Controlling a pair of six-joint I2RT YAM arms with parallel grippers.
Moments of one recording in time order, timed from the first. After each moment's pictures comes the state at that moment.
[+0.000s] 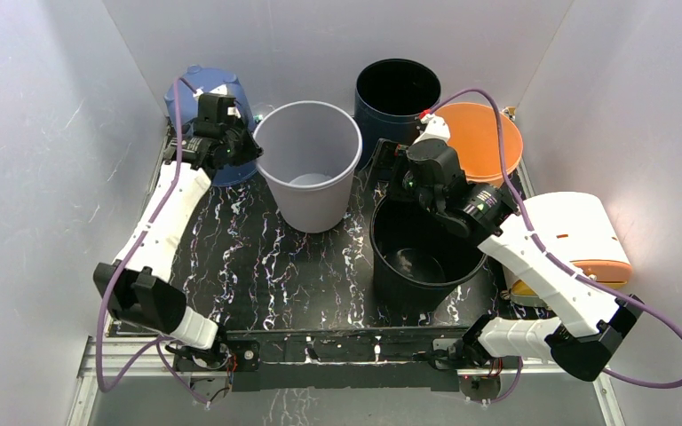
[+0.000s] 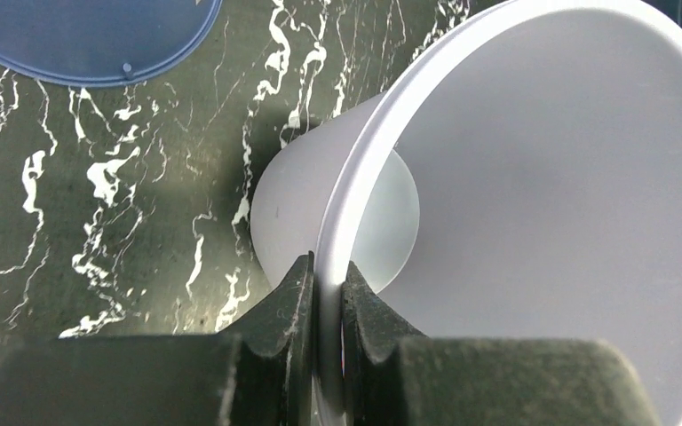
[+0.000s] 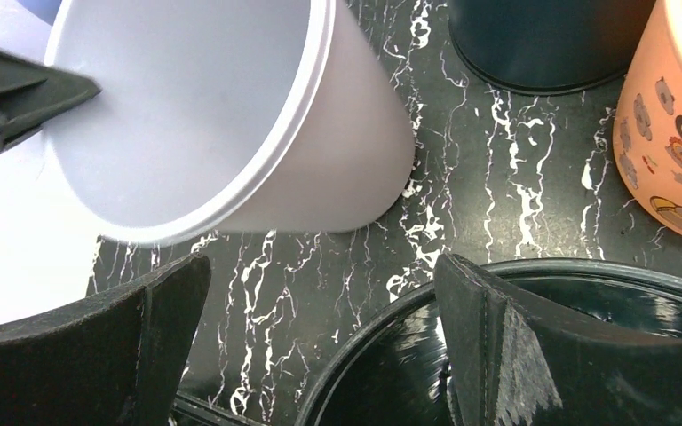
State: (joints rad) left arm -0.26 1.51 1.59 -0.79 -0.07 -0.59; right arm 0.74 1.20 1.38 -0.64 0.29 0.66
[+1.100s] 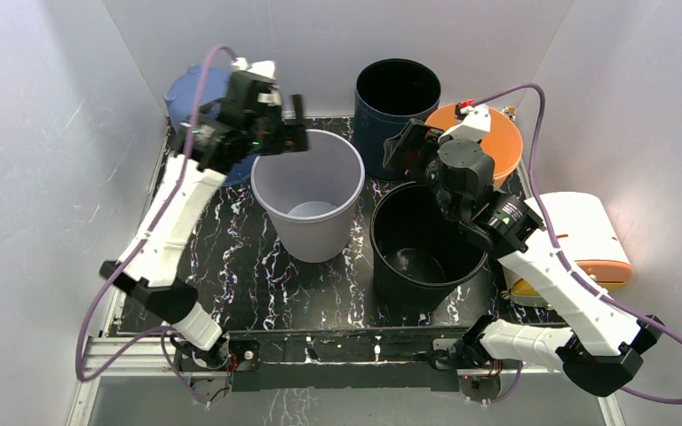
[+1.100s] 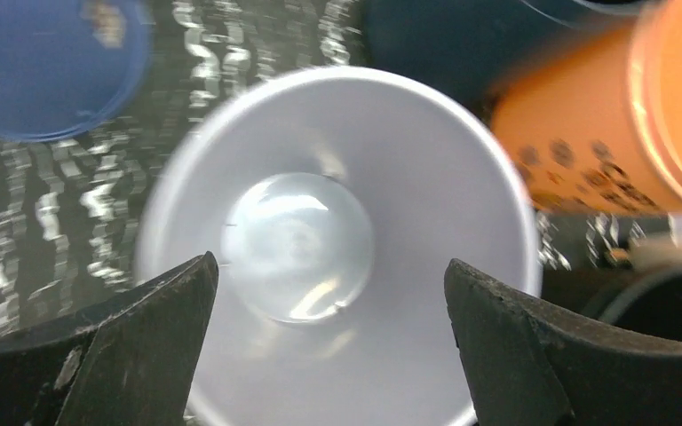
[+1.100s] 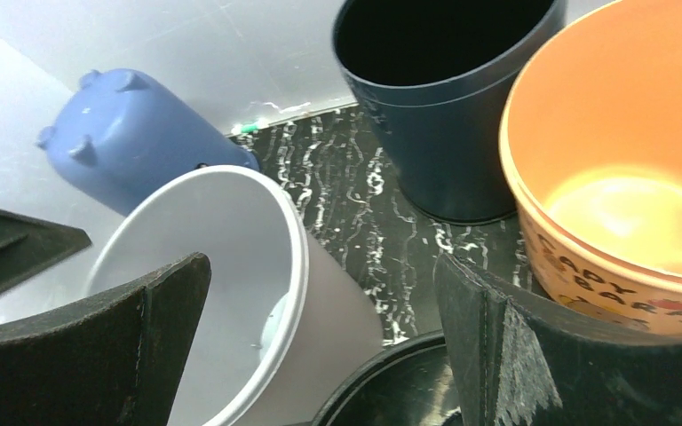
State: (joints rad) left arm -0.46 1.56 2.02 -1.16 -0.19 -0.42; right arm 0.74 1.08 1.36 -0.45 0.54 0.54
